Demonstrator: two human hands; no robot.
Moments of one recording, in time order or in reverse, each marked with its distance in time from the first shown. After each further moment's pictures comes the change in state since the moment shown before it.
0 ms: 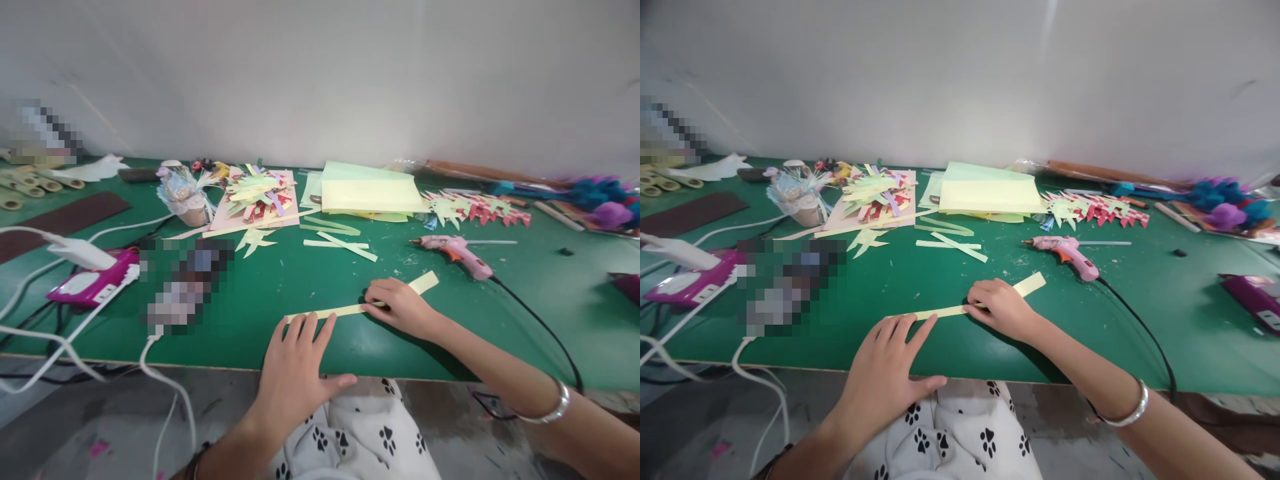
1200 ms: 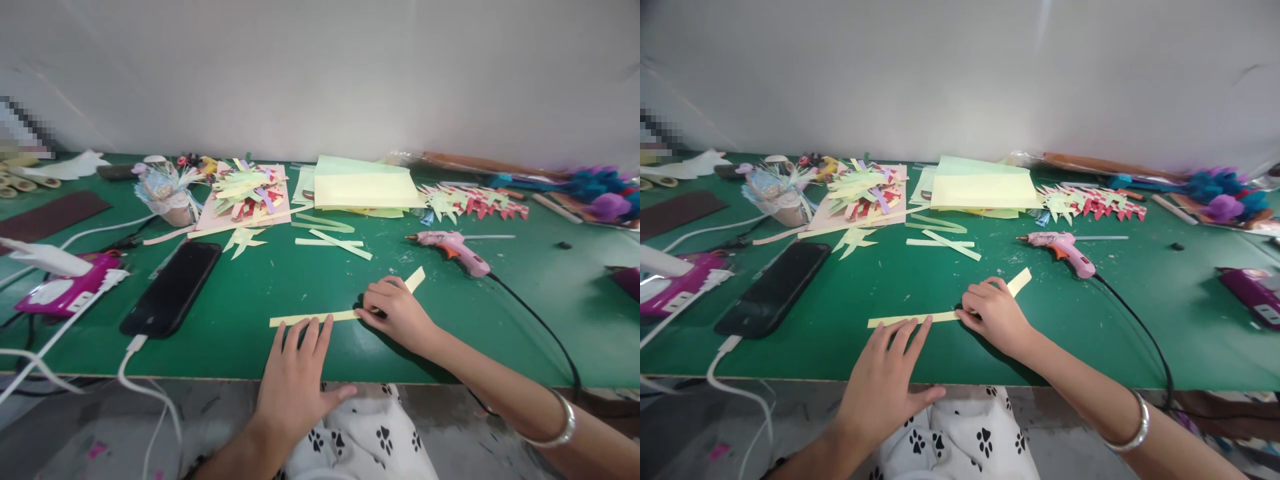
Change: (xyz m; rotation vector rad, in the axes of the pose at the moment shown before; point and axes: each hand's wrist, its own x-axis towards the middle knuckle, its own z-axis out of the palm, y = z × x) left_hand 0.003 0.011 0.009 0.019 -0.037 0.000; right_hand -0.006 -0.012 0.006 -0.033 0.171 0.089
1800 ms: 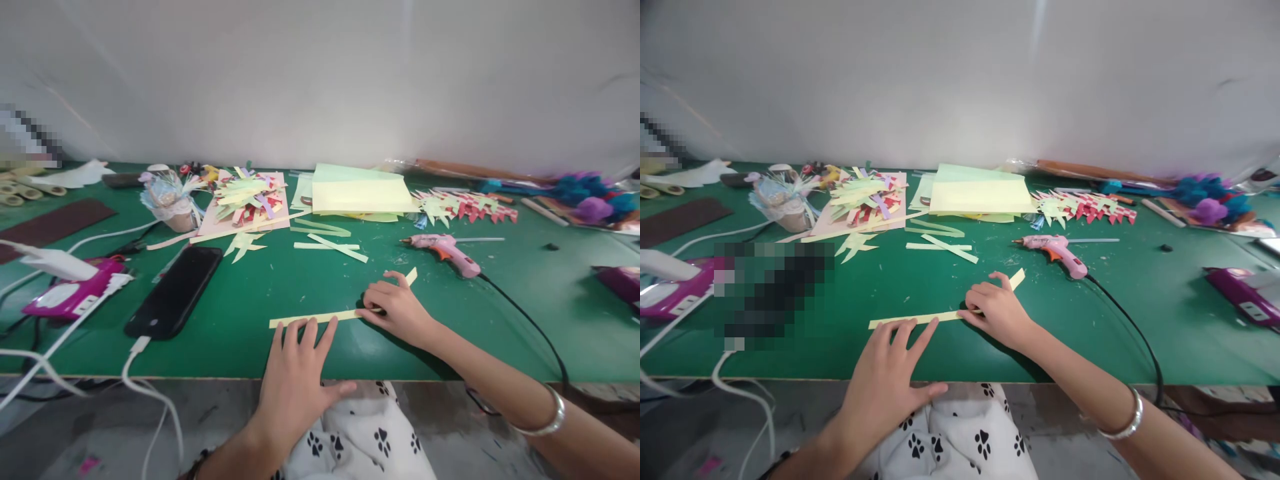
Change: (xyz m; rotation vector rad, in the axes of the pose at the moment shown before) left_hand 0.005 0.004 -0.009 -0.008 -0.055 -0.030; right_hand -0.004 0.009 -0.005 -0.076 -0.033 -0.023
